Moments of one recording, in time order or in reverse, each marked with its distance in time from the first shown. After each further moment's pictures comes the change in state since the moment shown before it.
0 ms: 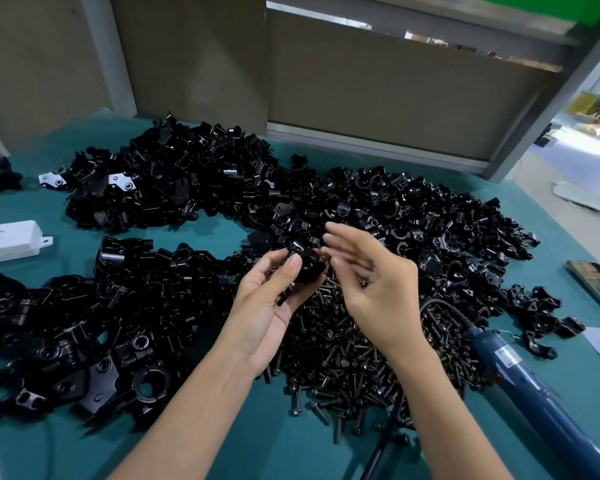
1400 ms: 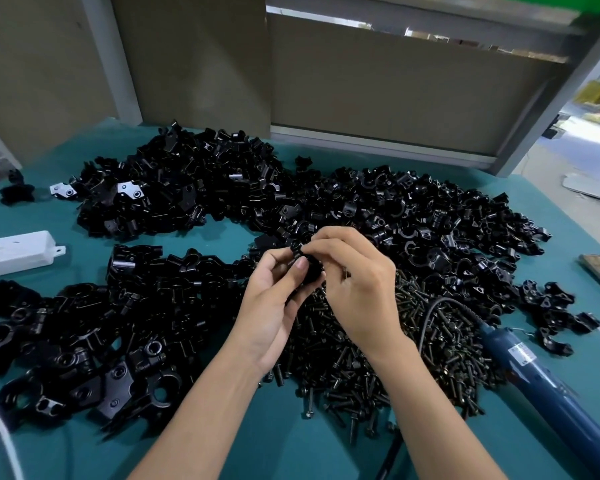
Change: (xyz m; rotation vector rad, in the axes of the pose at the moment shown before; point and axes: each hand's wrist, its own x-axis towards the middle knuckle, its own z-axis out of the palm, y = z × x) left_hand 0.004 0.002 -0.003 0.136 -0.029 0.073; right_hand 0.010 -0.004 0.029 -0.184 0.101 -0.246
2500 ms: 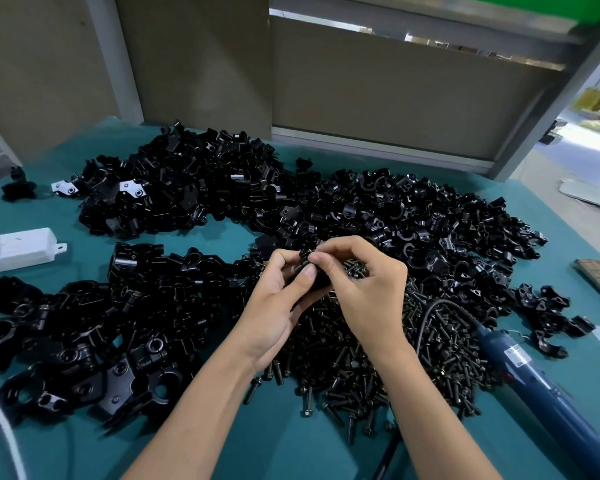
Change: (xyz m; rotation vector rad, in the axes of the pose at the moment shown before) left_hand -0.005 0.003 -0.001 0.172 -0.139 -0.031; right_hand -0.006 -0.002 -0.005 0.222 0.044 0.266
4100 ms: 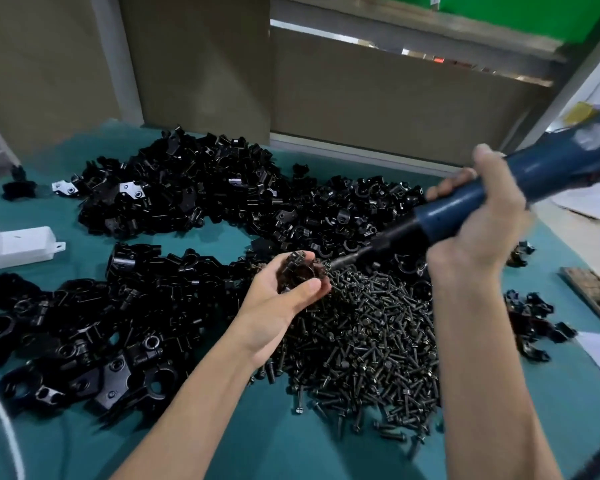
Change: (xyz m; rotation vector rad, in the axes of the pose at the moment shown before) left_hand 0.007 -0.006 -0.003 0.000 0.069 -0.045; right_hand 0.081 -0.040 -0.073 0.867 0.607 0.332
